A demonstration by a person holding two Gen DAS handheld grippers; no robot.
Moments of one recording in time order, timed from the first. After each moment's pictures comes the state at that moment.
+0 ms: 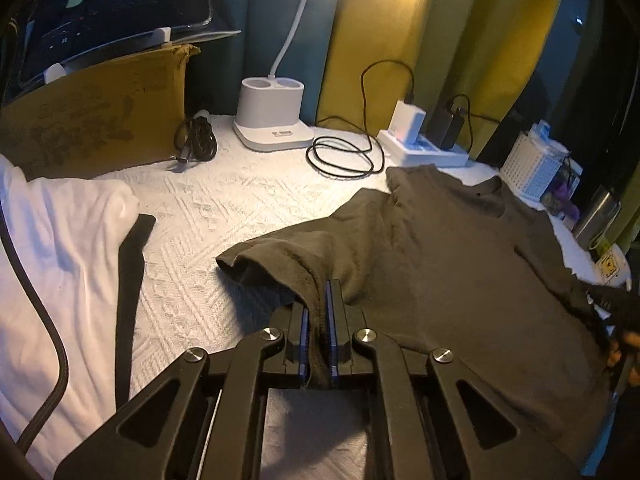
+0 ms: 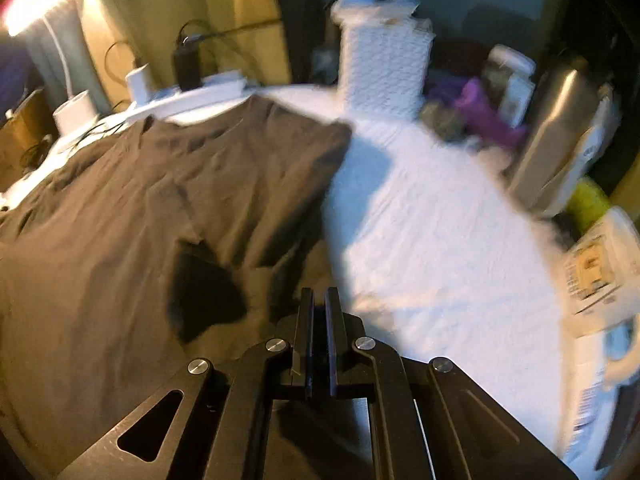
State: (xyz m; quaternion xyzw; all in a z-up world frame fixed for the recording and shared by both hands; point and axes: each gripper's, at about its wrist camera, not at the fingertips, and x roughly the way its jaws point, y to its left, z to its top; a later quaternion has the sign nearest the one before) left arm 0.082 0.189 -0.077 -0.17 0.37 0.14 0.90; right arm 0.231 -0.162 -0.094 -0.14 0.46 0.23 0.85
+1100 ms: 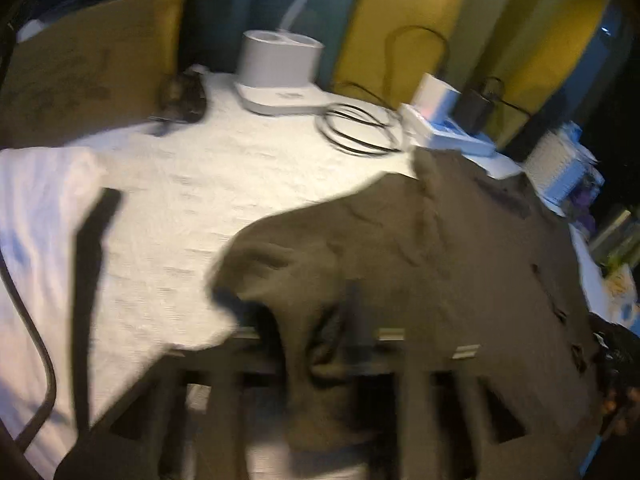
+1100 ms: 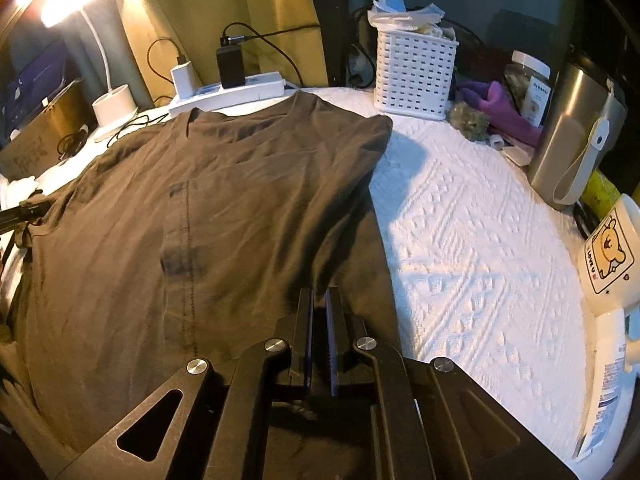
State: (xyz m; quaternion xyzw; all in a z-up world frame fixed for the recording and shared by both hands) left arm 0.122 0.200 -0.103 -0.22 0.41 0.14 0.87; right arm 0.199 -0.165 -0.094 -0.13 0.44 0.26 0.85
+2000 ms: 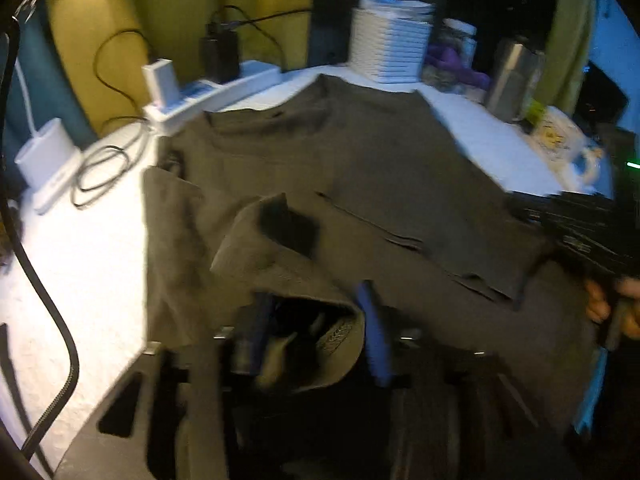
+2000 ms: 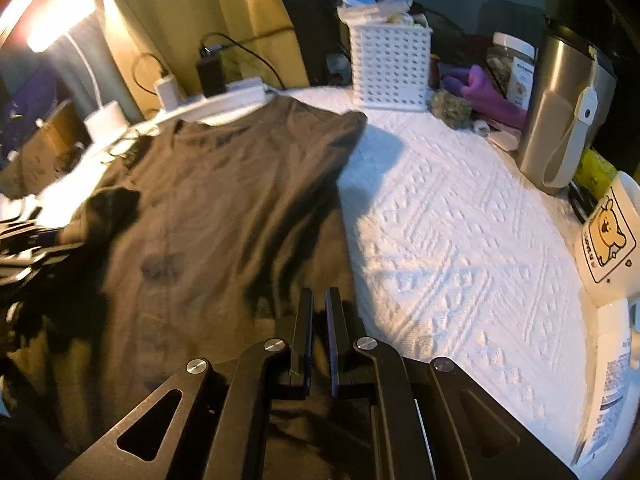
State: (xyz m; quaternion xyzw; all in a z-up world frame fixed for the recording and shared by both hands) left arm 0.189 0.015 -0.078 -0.03 0.47 -0.06 0.88; right arm 0.212 -0.185 -0.099 -0.10 0.45 0.25 0.85
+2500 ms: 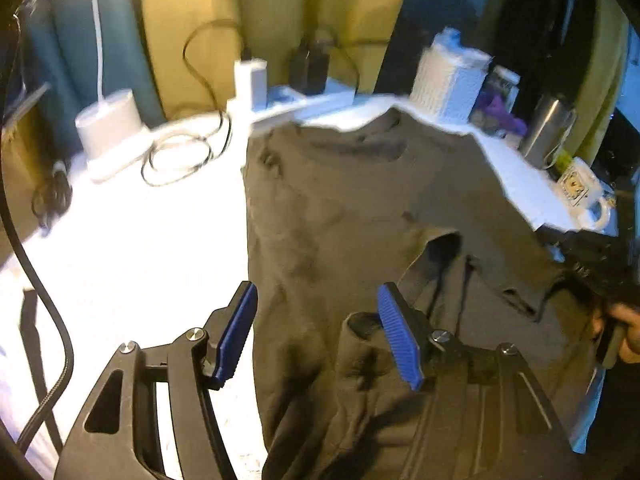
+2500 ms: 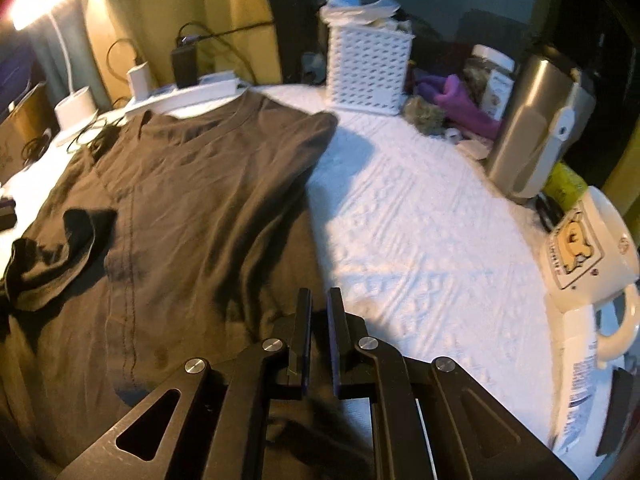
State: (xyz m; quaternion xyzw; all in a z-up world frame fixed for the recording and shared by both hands) left arm 0.169 0.075 -0.066 -0.08 0.46 0.00 0.89; right arm 0.213 -0.183 -0.093 -0.15 0.43 0.19 0.87
